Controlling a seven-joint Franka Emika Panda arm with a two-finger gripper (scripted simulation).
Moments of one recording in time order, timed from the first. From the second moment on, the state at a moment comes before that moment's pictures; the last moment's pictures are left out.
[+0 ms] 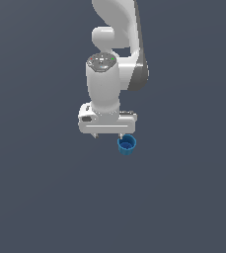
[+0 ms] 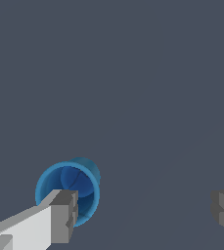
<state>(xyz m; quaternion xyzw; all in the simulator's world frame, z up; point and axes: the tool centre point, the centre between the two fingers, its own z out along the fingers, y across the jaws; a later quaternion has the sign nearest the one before) 0.016 -0.017 0.183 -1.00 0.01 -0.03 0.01</state>
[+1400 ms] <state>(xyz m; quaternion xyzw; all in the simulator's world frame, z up) 0.027 0.000 0.151 -0.99 -0.14 0.05 -0.03</state>
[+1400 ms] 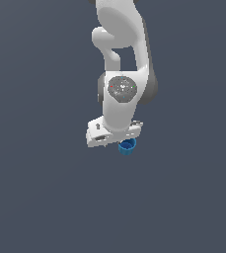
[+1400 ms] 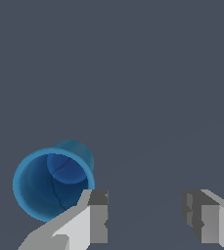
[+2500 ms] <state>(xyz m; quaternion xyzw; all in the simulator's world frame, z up) 0.028 0.058 0.099 -0.83 -0.46 0.29 -0.13</state>
